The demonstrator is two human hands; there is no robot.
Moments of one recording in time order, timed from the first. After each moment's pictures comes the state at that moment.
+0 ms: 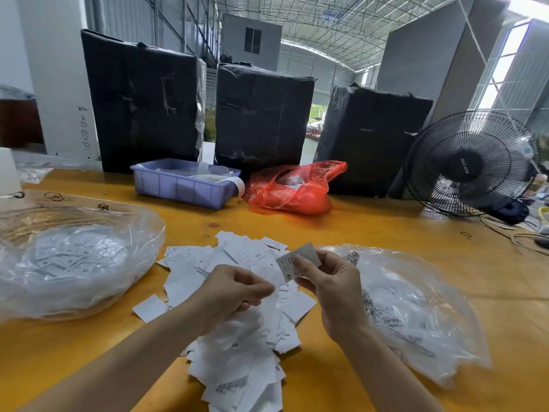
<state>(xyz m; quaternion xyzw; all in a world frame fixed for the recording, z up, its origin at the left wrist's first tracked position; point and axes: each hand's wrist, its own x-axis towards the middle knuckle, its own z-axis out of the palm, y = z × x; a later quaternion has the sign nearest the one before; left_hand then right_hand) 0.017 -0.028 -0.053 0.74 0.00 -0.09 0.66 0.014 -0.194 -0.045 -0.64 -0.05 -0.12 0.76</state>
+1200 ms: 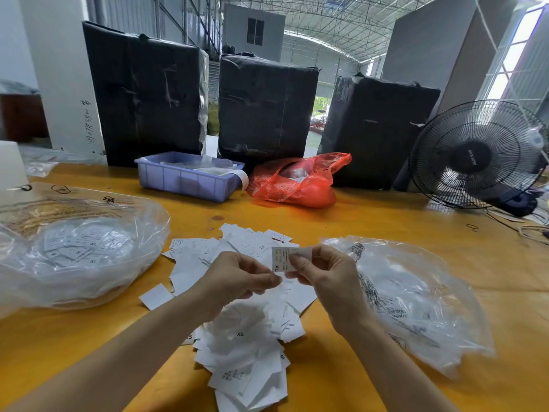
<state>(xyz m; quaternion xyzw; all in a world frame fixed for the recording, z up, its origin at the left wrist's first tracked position) 0.017 -0.026 -0.048 0.76 -0.02 -0.07 0.65 0.009 -0.193 -0.044 -0.70 -0.12 -0.11 0.70</state>
